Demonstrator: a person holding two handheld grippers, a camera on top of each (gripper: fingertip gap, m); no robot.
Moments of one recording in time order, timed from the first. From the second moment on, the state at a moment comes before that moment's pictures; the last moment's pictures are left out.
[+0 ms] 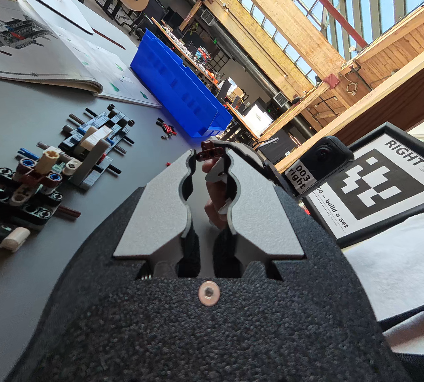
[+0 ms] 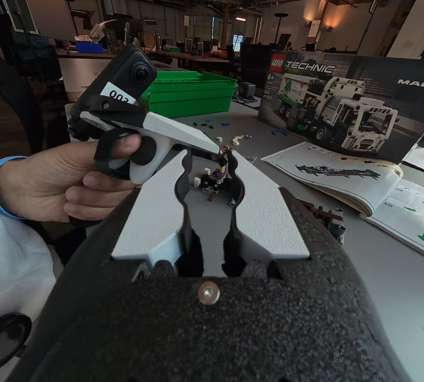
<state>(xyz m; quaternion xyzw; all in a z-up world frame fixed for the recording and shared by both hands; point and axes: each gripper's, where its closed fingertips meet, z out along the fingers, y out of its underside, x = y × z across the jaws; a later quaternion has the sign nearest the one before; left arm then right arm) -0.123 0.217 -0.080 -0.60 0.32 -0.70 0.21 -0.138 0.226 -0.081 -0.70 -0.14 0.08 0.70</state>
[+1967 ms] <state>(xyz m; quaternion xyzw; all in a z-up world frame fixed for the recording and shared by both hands) -0.111 0.258 -0.092 -0.49 0.61 -0.55 0.27 -0.077 0.201 -0.103 -0.78 -0.03 0.24 0.57</state>
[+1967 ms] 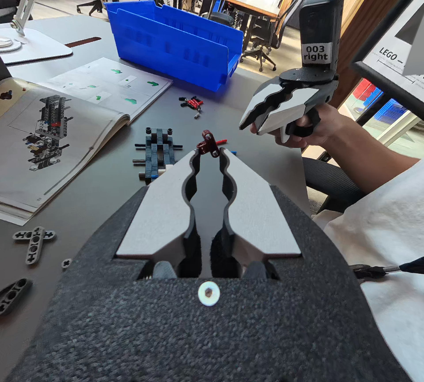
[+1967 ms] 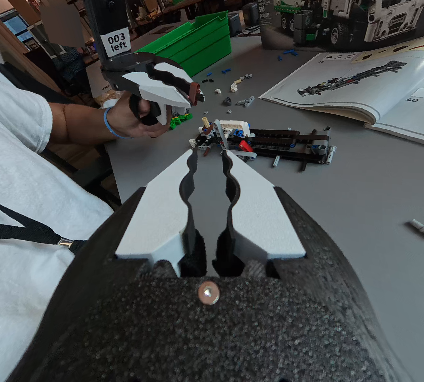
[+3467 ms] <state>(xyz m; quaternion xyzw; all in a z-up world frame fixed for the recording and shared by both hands) -0.122 0.256 -0.104 -0.44 0.64 -0.55 0.30 -0.099 0.187 -0.138 -0.84 -0.12 0.16 0.50</state>
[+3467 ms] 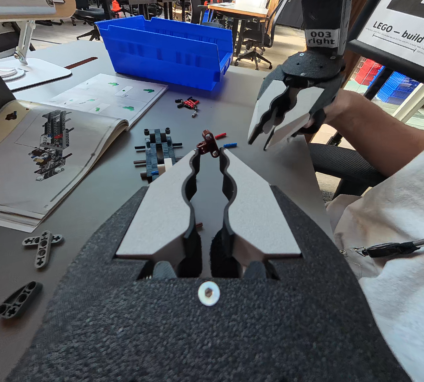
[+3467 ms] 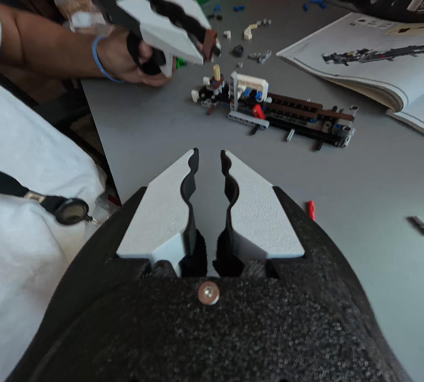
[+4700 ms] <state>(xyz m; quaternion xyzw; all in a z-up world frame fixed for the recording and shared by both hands) -0.132 0.224 -0.120 -0.42 0.69 -0.54 0.23 -0.137 0.230 -0.105 -0.80 -0.20 0.32 0.47</state>
